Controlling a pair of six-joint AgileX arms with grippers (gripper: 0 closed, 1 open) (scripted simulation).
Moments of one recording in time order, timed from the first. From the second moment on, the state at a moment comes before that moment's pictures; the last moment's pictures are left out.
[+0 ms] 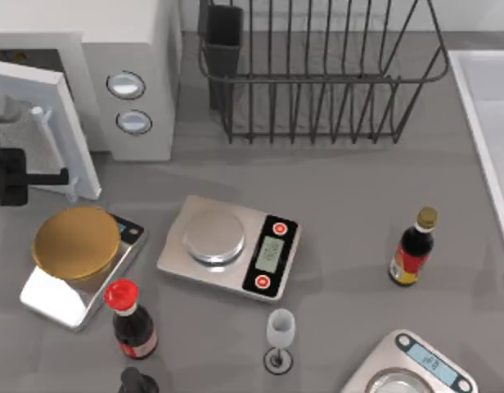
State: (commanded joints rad) left arm 0.03 1.57 0.67 0.11 0.07 0.05; right arm 0.00 0.00 0.00 0.00 0.00 0.00
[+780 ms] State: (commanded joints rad) left arm 0.02 1.69 0.79 0.11 0.05 0.04; right arm 0.00 0.00 0.00 0.00 0.00 0.00
